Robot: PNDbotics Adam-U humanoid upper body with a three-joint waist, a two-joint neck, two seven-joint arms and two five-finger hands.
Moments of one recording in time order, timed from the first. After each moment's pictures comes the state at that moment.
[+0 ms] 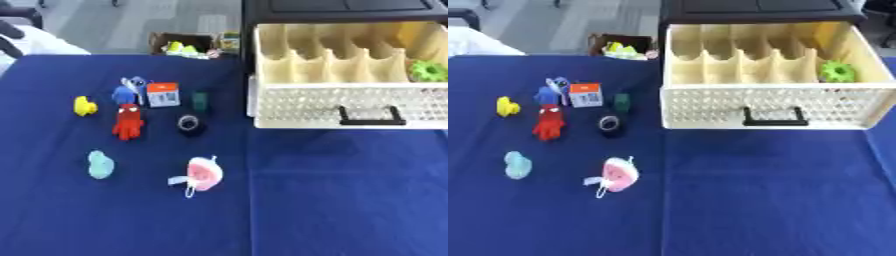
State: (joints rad) left arm -0.46 0.56 0.10 -1.93 -0.21 -0.17 0.05; right arm -0.62 -0.81 -0.06 -1.99 -0.22 0.08 -0.10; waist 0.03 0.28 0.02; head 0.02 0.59
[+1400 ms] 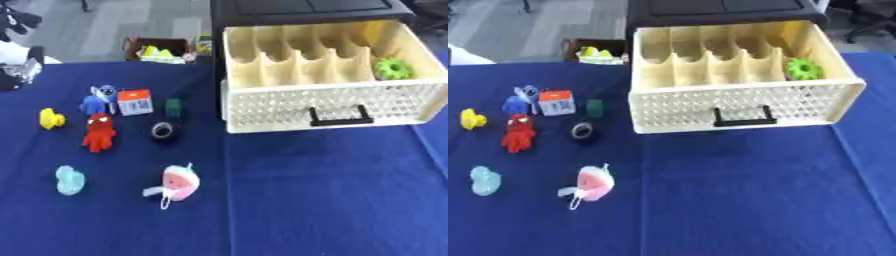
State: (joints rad) left arm -0.85 0.77 -0.06 -1.22 -0.70 -0.32 -0.15; right arm -0.64 -0.76 -0.07 -1.99 -0.22 0.06 -0.20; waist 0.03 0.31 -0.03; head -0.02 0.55
